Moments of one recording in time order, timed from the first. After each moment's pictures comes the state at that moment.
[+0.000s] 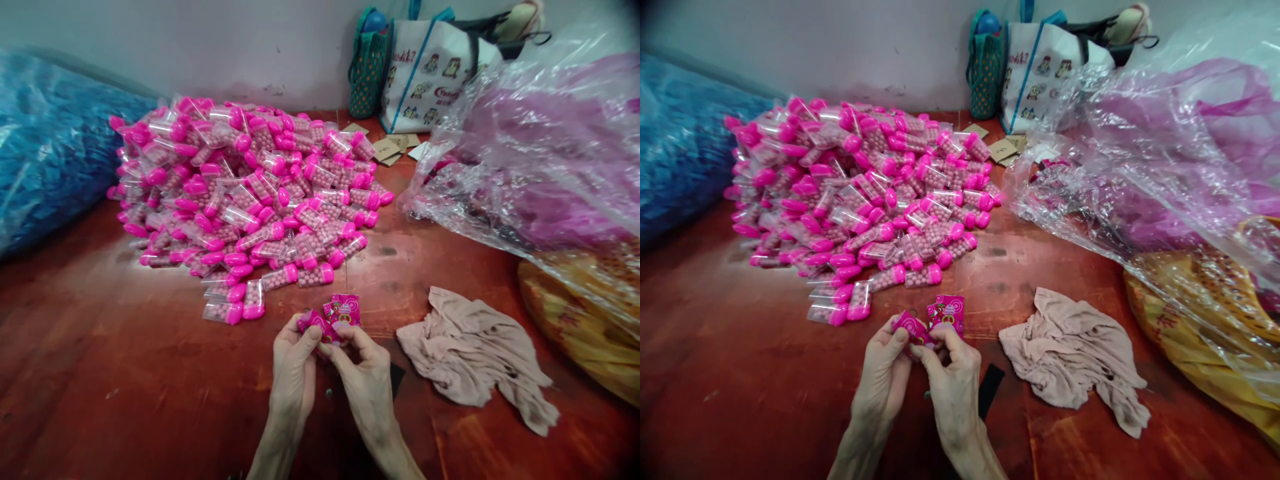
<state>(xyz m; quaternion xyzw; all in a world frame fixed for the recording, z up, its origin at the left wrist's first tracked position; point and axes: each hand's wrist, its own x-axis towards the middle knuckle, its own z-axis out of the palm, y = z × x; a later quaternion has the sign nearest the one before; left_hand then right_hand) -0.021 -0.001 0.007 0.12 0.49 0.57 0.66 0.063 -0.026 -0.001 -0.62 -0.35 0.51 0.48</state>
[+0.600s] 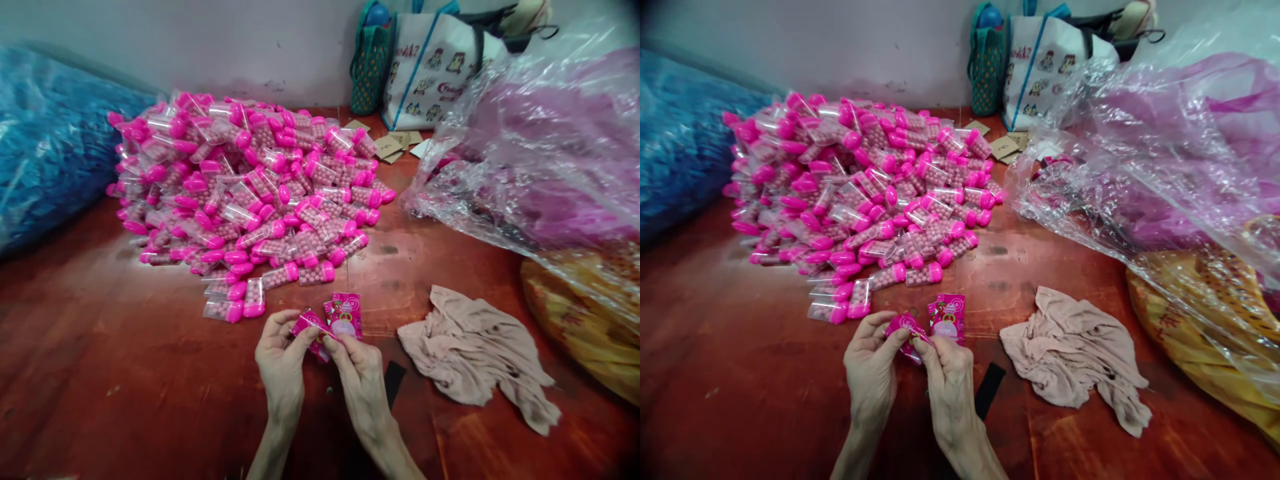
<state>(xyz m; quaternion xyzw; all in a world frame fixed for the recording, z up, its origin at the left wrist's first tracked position) -0.034 -0.006 -0.002 0.26 0.60 0.58 0.49 0.062 -0.029 -0.003 -0.60 -0.46 0.49 0.43</state>
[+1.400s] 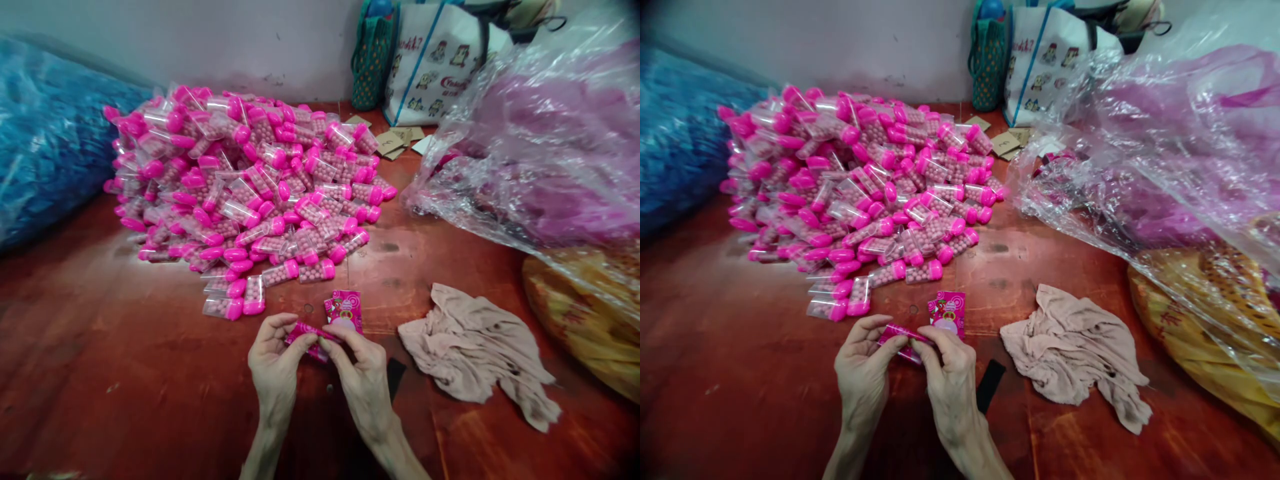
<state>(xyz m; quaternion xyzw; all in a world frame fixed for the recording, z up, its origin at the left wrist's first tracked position) -0.044 -0.010 -0.003 0.27 0.61 0.57 0.48 0.064 -0.029 -0.004 -0.59 -0.48 0.45 0.47</state>
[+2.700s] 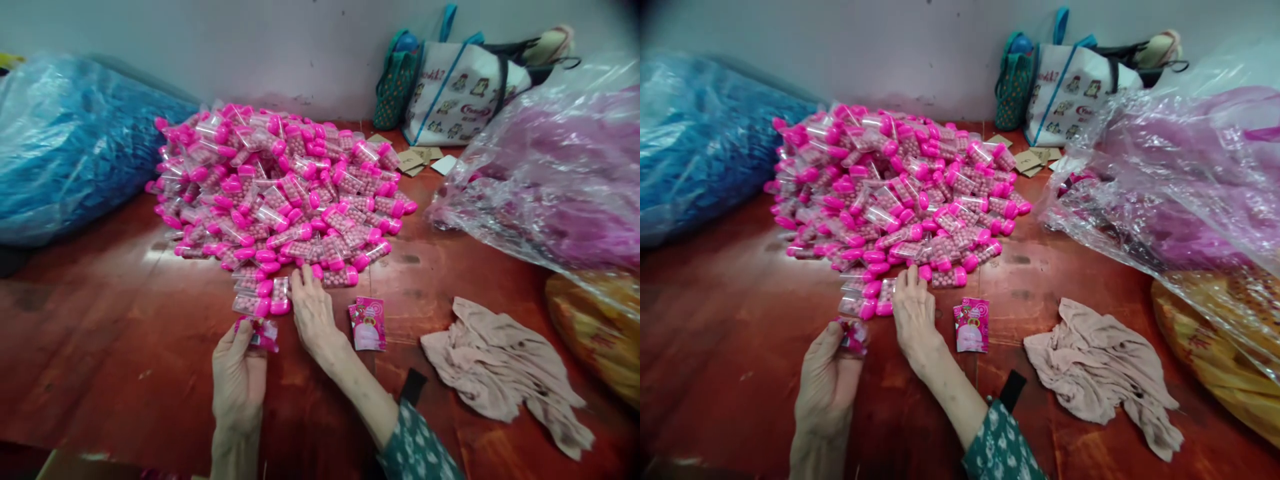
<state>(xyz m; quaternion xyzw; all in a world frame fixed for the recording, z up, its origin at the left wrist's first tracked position) -0.122 0.001 0.009 0.02 0.53 0.72 0.45 -0.019 0.051 0.008 -0.58 -0.77 0.18 0.18</state>
